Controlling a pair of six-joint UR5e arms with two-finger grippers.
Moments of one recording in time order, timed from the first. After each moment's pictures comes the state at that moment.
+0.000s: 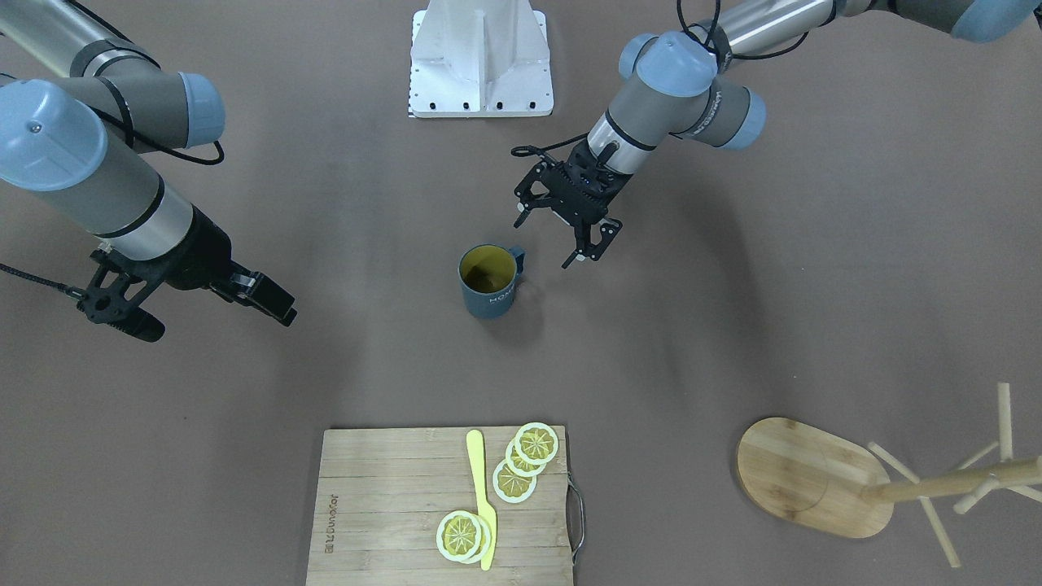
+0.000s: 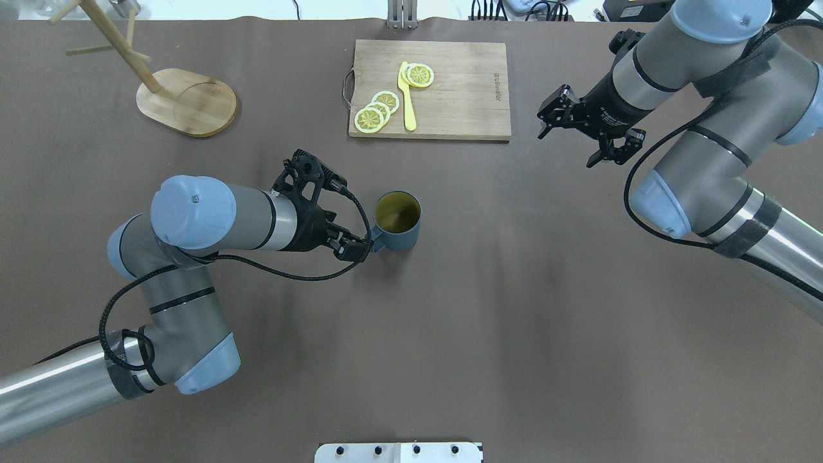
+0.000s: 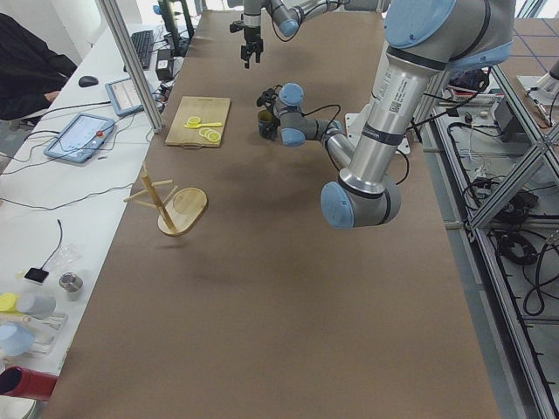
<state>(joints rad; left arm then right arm) -0.51 -2.07 -1.64 -2.30 -1.79 -0.69 0.93 -1.10 1.68 -1.37 2.24 1.44</state>
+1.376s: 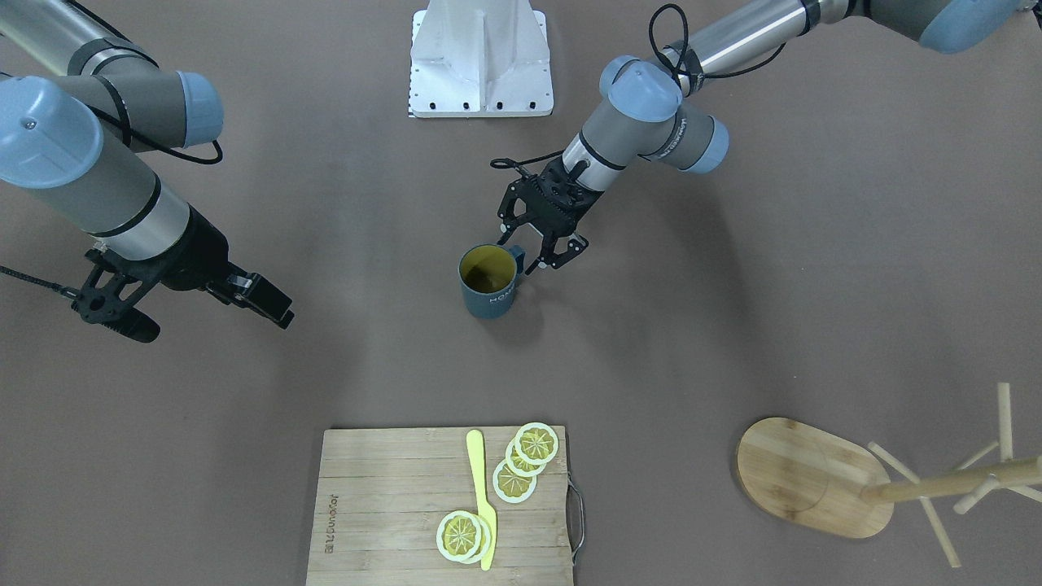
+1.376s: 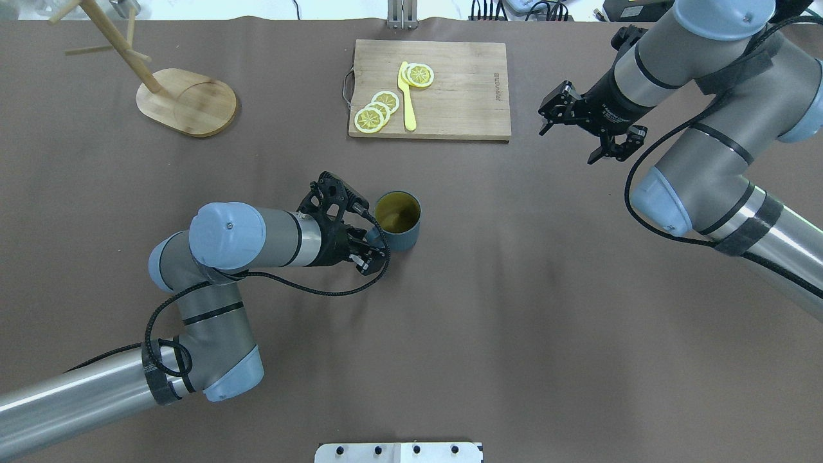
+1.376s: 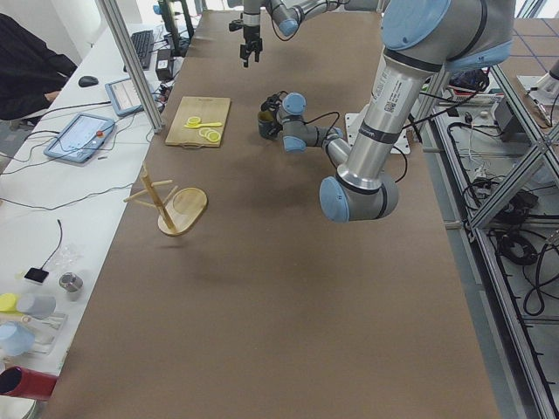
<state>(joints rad) -0.47 -2.12 -1.51 -2.43 -1.76 -0.67 0.93 -1.10 1.68 -1.37 2.24 1.44</state>
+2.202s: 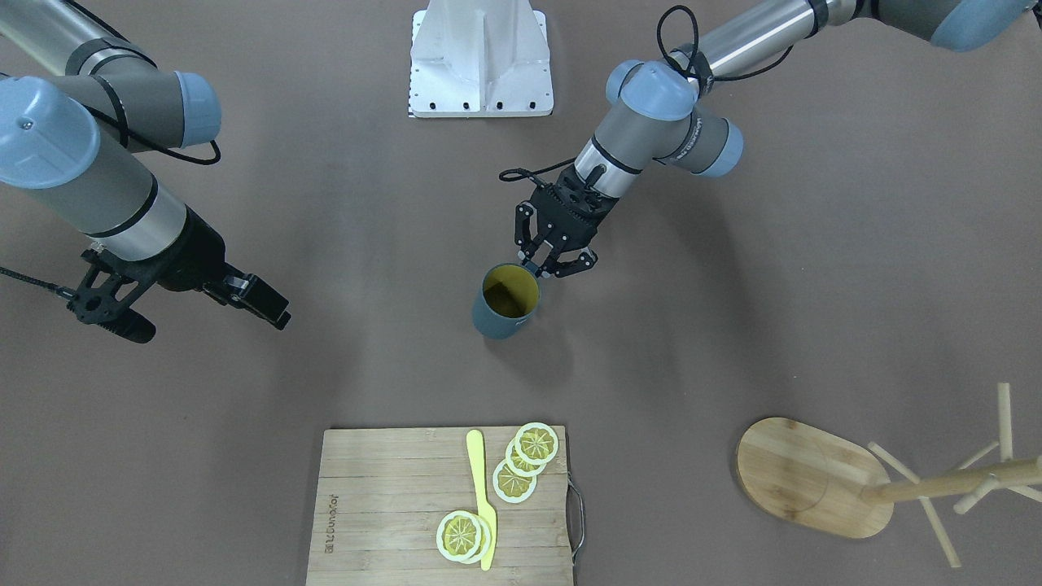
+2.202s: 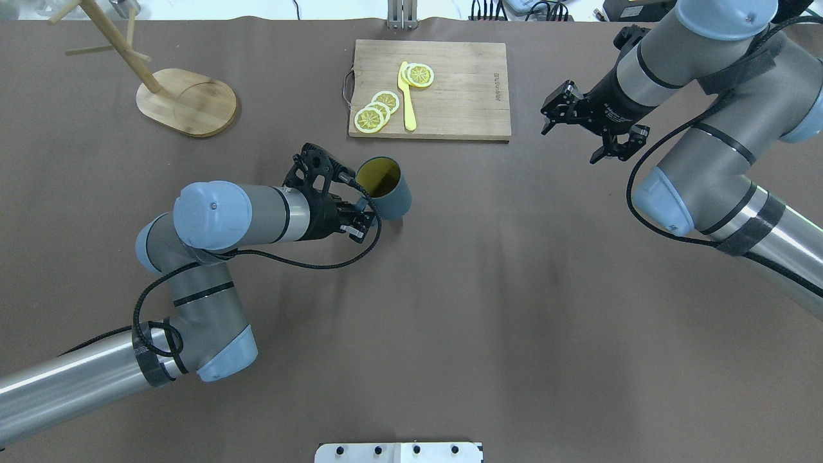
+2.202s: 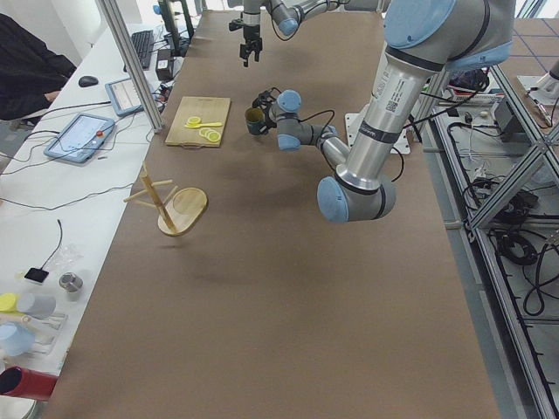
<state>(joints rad) -0.53 -2.12 -1.53 -2.43 -1.71 -0.72 0.94 -1.10 1.69 -1.37 2.24 1.44</state>
